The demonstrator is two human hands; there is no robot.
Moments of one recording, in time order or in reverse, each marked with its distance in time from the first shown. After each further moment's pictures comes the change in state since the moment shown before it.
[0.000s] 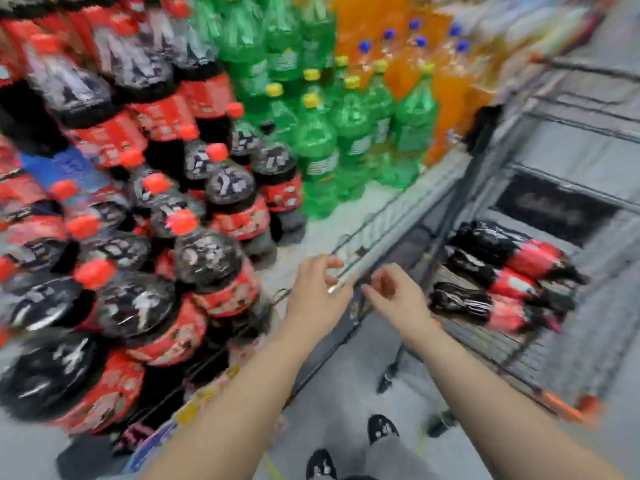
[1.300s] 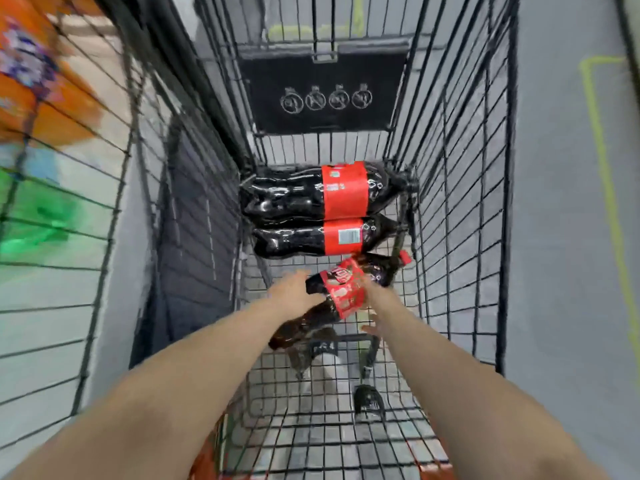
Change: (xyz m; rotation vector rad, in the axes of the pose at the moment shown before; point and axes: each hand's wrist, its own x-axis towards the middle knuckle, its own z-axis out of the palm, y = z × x) left_hand 0.239 0.023 0.508 0.649 -1.243 0.009; right_hand 0.121 0.395 -0.194 0.876 0.549 1.566
